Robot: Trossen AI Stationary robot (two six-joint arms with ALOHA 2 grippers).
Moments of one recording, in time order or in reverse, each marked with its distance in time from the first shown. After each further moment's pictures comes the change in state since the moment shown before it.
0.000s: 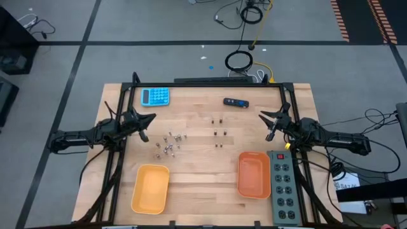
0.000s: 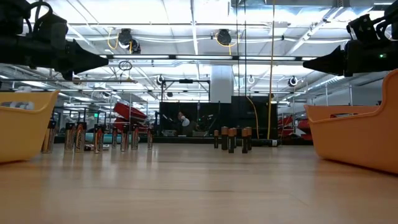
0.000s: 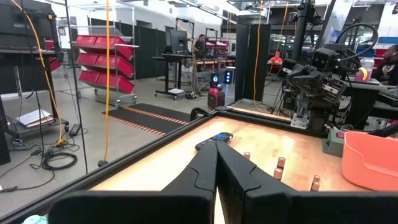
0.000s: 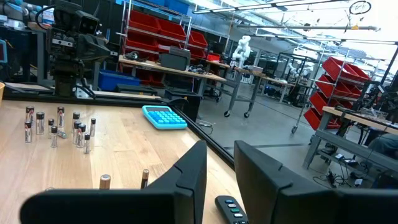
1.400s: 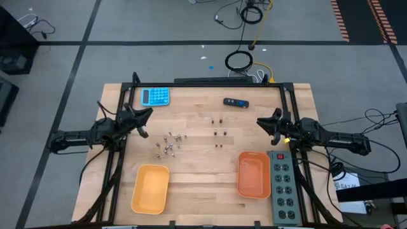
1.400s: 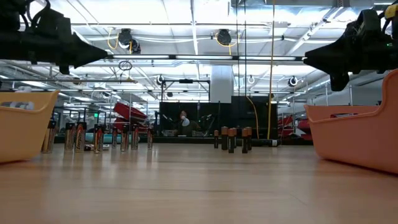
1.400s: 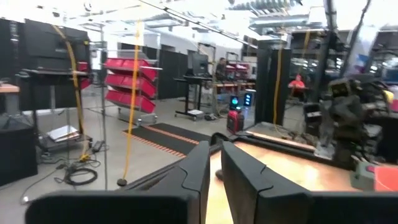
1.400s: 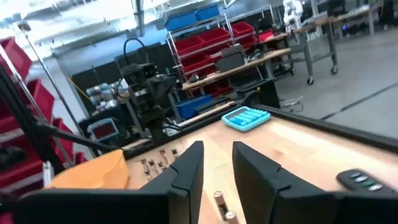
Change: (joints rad) left arm 0.002 0.011 0.000 0.124 -0.084 0.050; right arm 0.002 0.000 0.000 0.009 -0.214 0.639
